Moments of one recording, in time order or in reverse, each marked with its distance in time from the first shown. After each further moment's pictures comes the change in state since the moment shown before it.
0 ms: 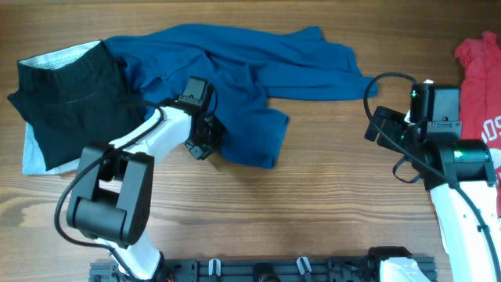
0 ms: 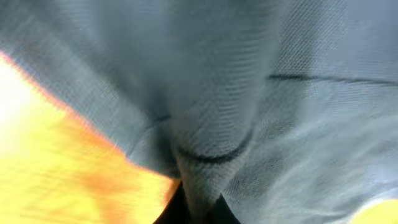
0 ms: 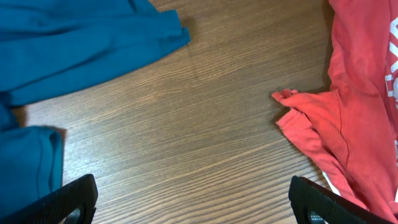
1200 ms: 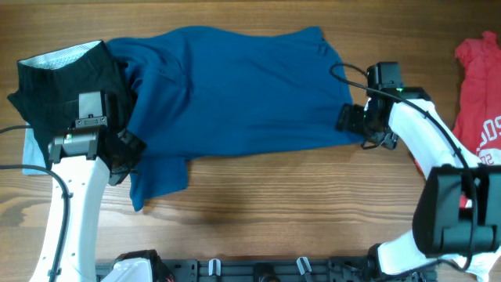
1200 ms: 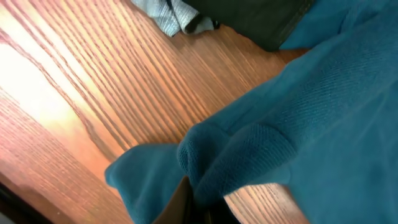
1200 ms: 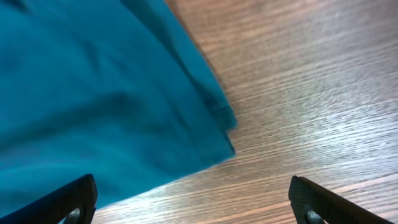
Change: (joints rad) left arm 0.413 -0.577 -0.032 -0.449 -0.346 0.165; right arm 0.000 0.614 -0.002 0.194 -0.143 0.030
